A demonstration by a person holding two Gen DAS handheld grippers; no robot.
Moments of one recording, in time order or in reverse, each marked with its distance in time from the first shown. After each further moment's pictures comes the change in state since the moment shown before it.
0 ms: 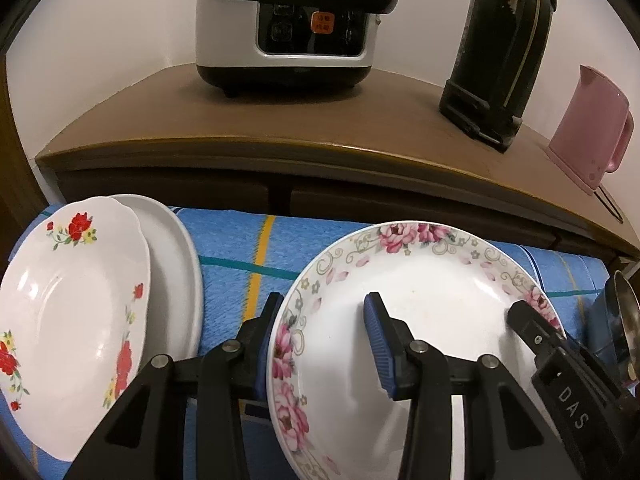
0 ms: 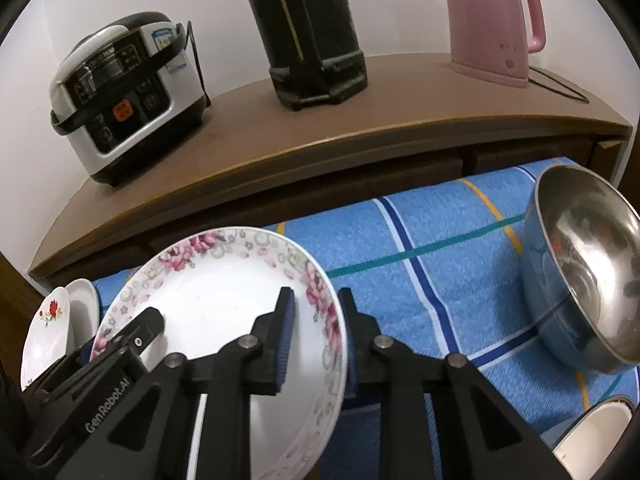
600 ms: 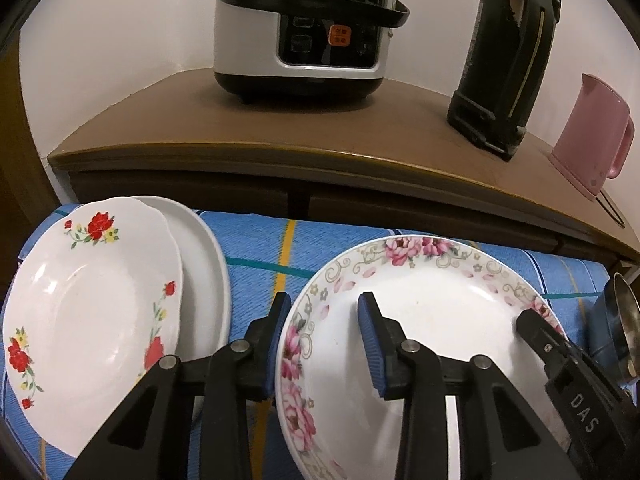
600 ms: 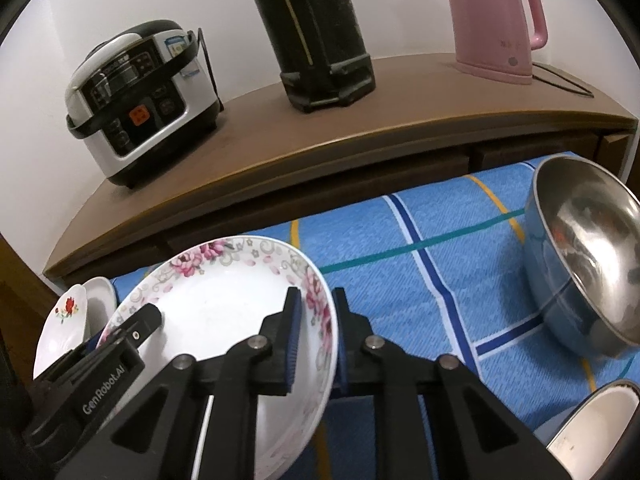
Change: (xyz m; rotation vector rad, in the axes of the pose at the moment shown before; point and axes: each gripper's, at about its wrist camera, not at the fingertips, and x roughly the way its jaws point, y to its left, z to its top) left arm -0.009 0.010 -0.002 -0.014 -0.024 0.015; right arm -0.008 -0.002 -0.005 0.010 -0.011 0.058
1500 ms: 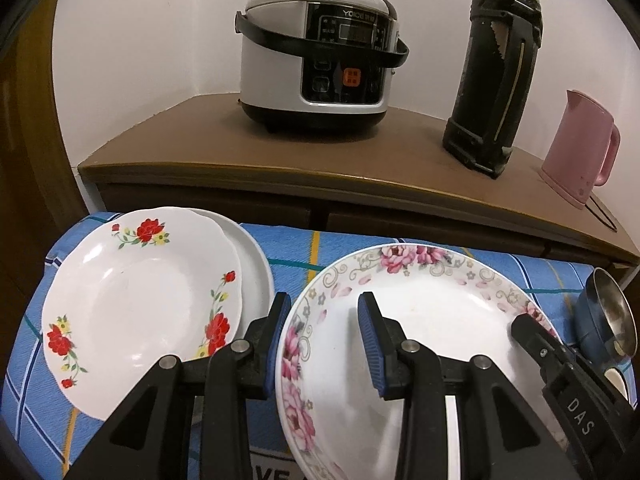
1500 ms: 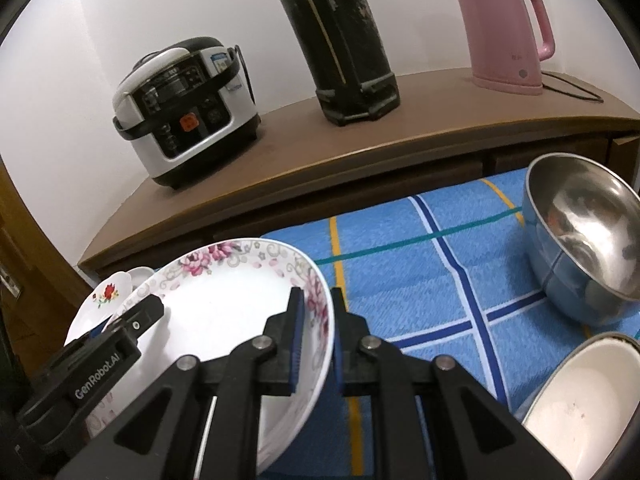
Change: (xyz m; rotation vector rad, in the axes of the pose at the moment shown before) left arm -0.042 0.011 -0.011 0.005 -0.093 0.010; right arm -0.032 0.008 -0.020 -0.027 -0.063 0.102
